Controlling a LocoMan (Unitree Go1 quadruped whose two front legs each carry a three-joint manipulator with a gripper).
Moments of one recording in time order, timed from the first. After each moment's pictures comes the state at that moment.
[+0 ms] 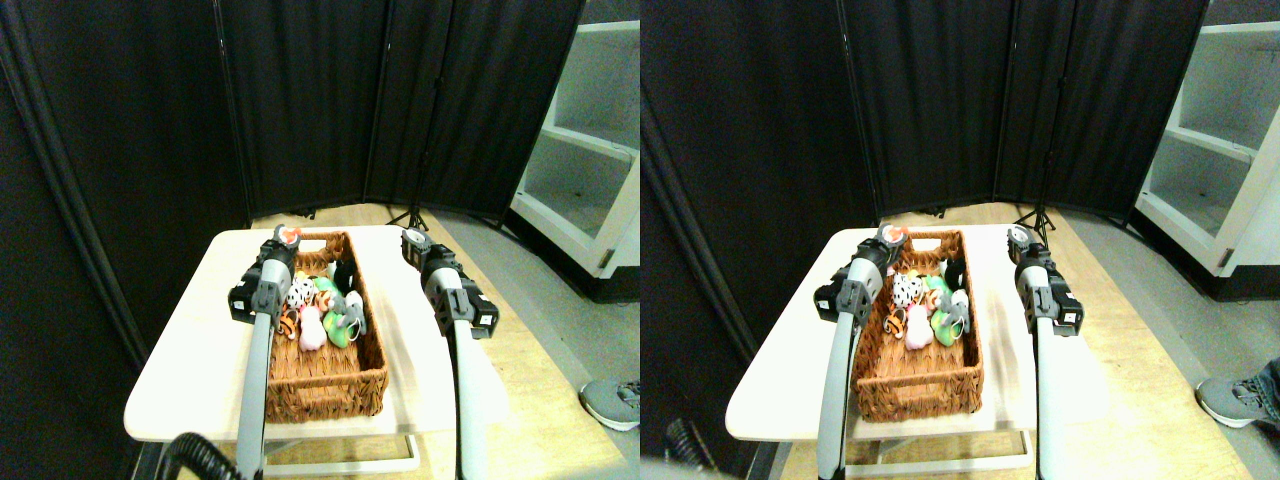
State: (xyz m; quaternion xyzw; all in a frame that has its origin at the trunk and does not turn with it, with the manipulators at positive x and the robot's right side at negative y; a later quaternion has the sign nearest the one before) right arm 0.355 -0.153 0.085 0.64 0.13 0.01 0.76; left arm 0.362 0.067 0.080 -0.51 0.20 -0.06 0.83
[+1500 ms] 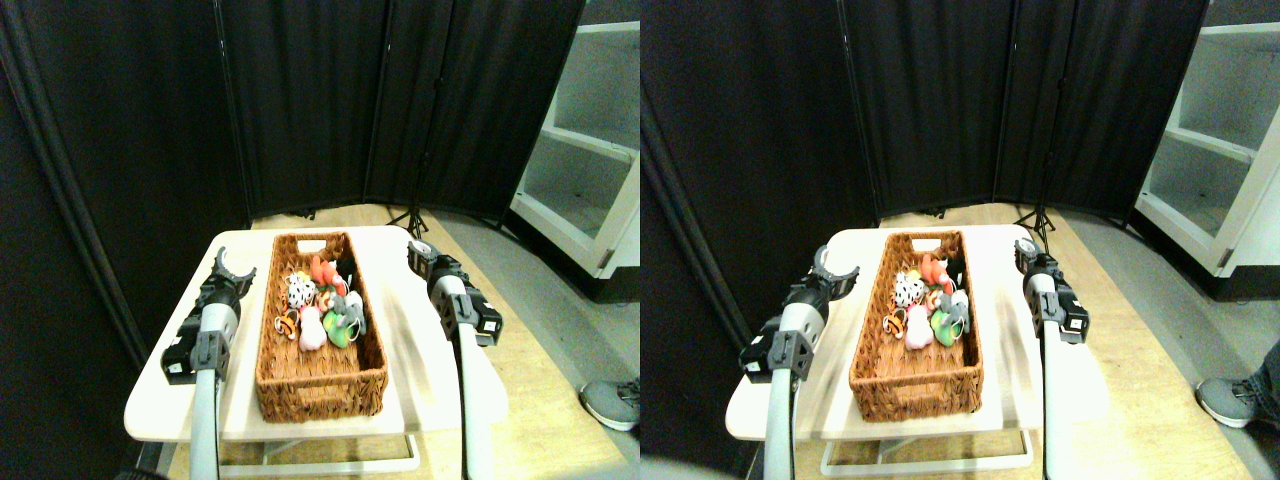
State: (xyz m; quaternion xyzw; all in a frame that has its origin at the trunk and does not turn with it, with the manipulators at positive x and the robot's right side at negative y) right arm 0.358 -0.174 0.063 0.65 0.14 -0.01 0.75; left arm 0.314 0.172 0.071 -0.49 0.10 0.04 0.87
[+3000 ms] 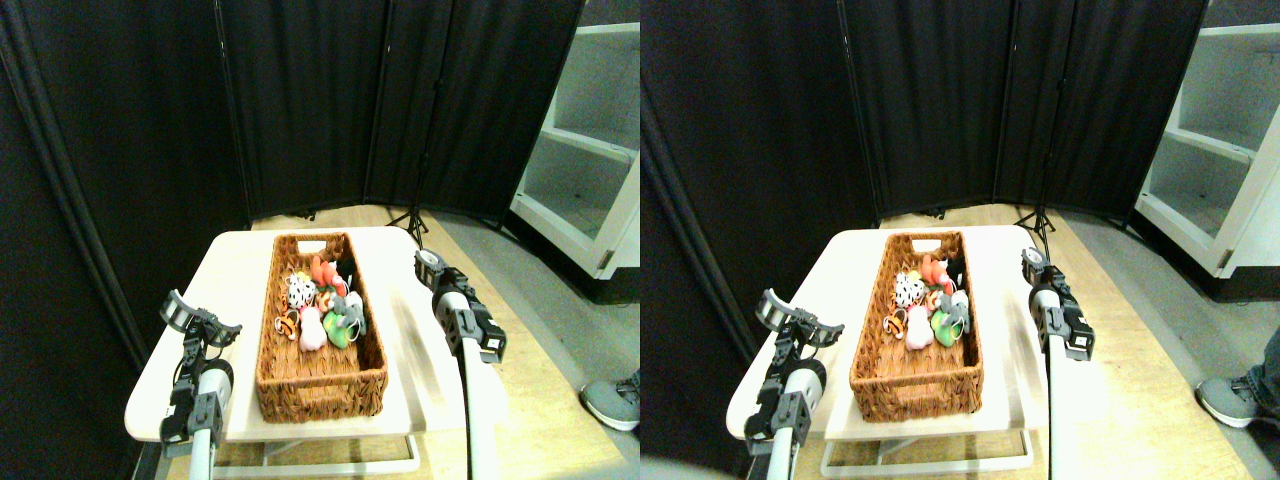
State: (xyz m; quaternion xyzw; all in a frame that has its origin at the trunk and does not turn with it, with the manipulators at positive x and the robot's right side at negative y) right arm 0.352 -0.185 0.055 0.62 0.12 0.00 0.77; left arm 0.298 0.206 0.036 -0.34 -0.03 0.10 0.94
